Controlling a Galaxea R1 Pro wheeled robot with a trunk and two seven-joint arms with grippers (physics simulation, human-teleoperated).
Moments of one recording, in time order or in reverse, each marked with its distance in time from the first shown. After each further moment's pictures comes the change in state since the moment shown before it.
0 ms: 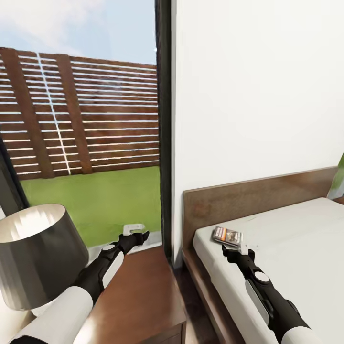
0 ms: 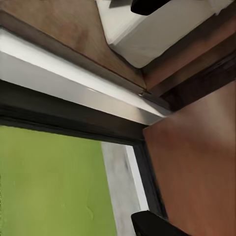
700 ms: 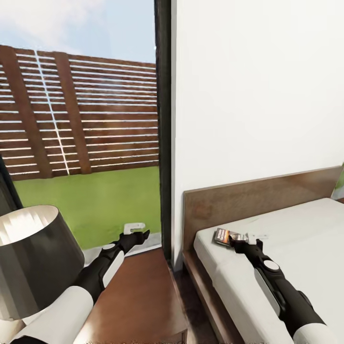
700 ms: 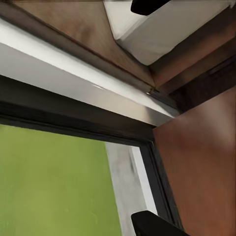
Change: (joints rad) left arm 0.000 -0.002 0.000 -0.015 0.002 0.006 0.001; right arm -0.001 -0.071 -0.002 -0.161 -0.010 0.144 0.000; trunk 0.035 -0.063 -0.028
